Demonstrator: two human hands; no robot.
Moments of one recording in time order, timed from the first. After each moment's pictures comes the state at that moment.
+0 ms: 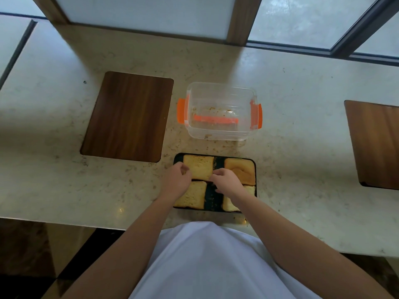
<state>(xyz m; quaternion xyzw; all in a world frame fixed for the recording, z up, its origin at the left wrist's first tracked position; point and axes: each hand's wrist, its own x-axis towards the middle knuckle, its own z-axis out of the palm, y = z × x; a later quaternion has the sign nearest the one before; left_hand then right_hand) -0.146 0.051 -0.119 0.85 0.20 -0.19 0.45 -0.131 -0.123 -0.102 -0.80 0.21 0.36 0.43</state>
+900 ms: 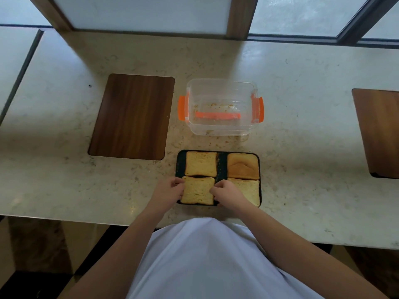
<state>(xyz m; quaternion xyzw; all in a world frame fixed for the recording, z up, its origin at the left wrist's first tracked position) -0.196 0.079 -0.116 0.75 0.28 -0.25 0.54 -0.176 -0.122 -0.094 -0.79 0.19 0.39 0.43</state>
